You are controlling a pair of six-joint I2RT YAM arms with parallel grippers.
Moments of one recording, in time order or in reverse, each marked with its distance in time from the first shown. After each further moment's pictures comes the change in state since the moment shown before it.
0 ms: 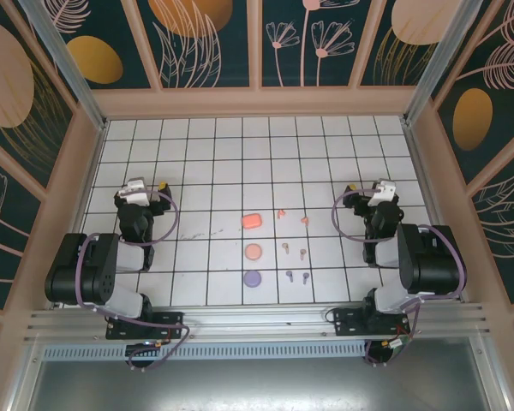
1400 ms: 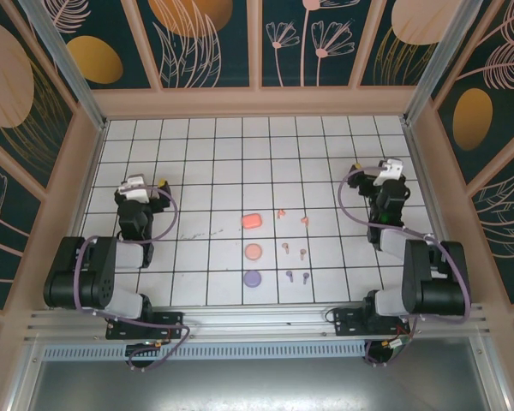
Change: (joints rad) left arm 0.000 -0.048 0.045 -0.097 0.001 0.000; right arm 0.000 -0.178 0.218 -0.374 0.026 0.011
